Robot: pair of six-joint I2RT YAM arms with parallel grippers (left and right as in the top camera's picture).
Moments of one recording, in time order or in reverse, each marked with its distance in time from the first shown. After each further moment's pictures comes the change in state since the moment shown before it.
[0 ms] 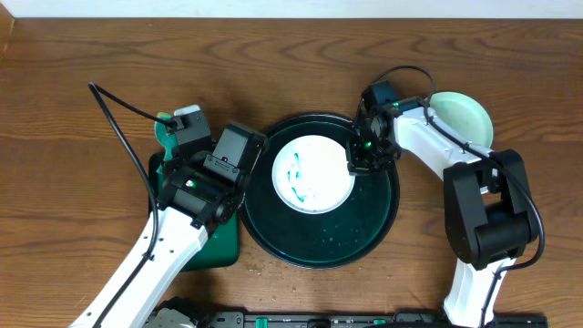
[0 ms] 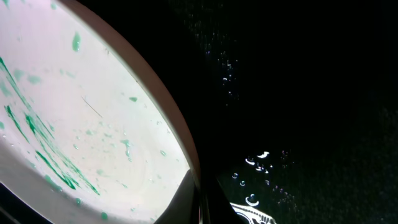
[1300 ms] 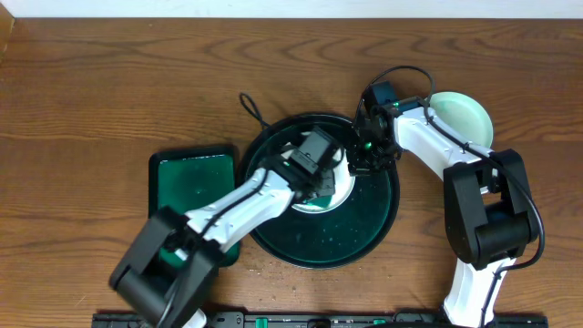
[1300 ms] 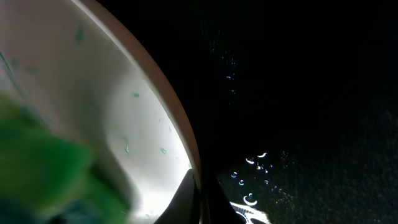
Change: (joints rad) left arm -0.224 0.531 0.000 0.488 0.916 -0.158; right arm 0.000 0.000 0.000 -0.012 -0.005 -0.026
